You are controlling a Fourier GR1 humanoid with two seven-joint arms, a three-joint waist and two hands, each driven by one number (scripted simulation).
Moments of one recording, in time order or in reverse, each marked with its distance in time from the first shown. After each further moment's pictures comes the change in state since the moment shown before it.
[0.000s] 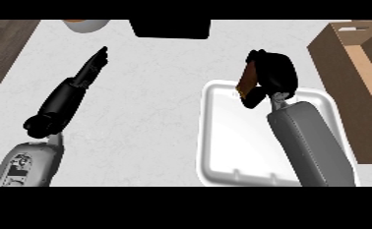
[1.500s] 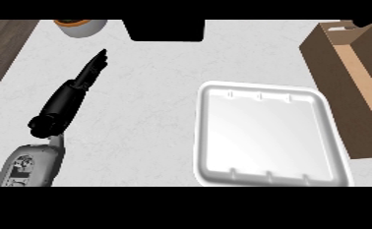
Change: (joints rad) left arm 0.013 -0.020 0.018 0.009 -0.028 -0.002 0.006; right arm -0.467 -0.377 -0.478 0.626 0.038 -0.486 0.137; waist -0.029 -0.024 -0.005
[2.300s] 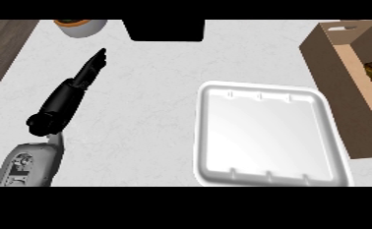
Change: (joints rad) left arm -0.009 -0.002 0.017 0.016 0.000 -0.020 -0.011; right arm 0.098 -0.202 -0.124 0.283 -0.173 0.402 -0.232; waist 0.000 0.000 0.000
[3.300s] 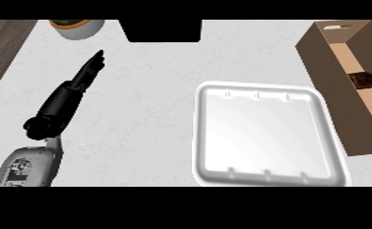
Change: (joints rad) left arm 0.024 -0.010 0.008 -0.034 -0.007 0.003 0.021; right arm 0.035 0.012 -0.503 -0.116 -0.533 -0.267 -0.406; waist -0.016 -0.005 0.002
